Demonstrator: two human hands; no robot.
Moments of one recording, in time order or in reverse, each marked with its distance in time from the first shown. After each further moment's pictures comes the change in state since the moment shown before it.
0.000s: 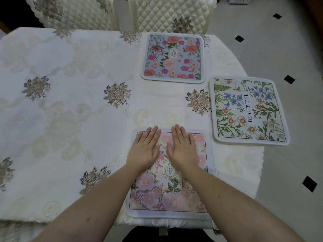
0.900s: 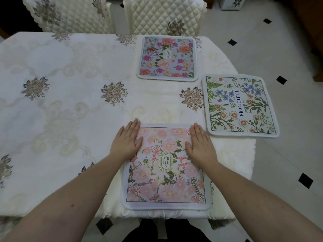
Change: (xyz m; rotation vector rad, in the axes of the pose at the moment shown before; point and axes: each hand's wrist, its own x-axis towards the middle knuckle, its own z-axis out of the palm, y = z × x) left_hand -0.007 -0.044 -0.022 0.047 -0.099 -0.110; right_hand -0.026 0.083 -0.018 -0.126 0.006 -0.011
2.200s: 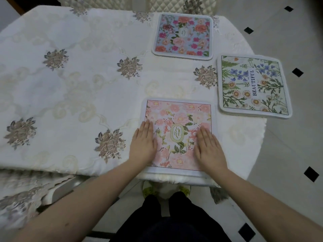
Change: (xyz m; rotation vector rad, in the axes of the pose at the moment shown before) left_hand -0.116 0.063 0.030 -0.130 0.109 -0.135; right_hand -0.115 -0.032 0.012 0.018 0.028 -0.047
